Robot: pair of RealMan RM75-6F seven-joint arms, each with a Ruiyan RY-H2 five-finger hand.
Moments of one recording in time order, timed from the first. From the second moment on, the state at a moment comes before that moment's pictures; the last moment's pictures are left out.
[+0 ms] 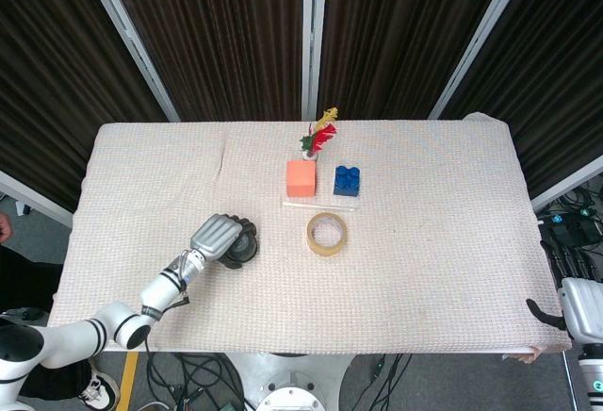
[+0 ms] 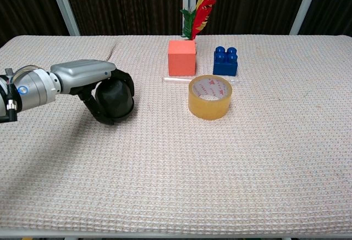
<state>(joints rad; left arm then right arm) -0.80 -1.68 -0.05 -1.13 1.37 0.84 -0.08 0.06 -1.07 0.05 -1.55 -1.43 1.38 0.10</state>
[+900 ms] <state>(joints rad) -0.80 -1.67 -0.05 -1.10 1.43 0.82 -0.19 0.05 -1.06 0.05 -1.56 -1.42 1.38 0.09</state>
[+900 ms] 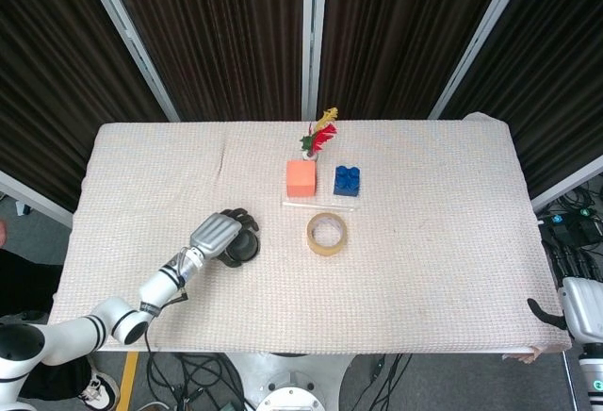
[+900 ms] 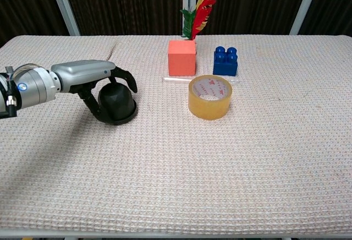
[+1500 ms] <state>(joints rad) -0.81 -1.60 -0.06 -1.18 1.40 0.79 -0.15 0.05 -1.06 0.05 -1.56 -1.41 1.37 0.08</state>
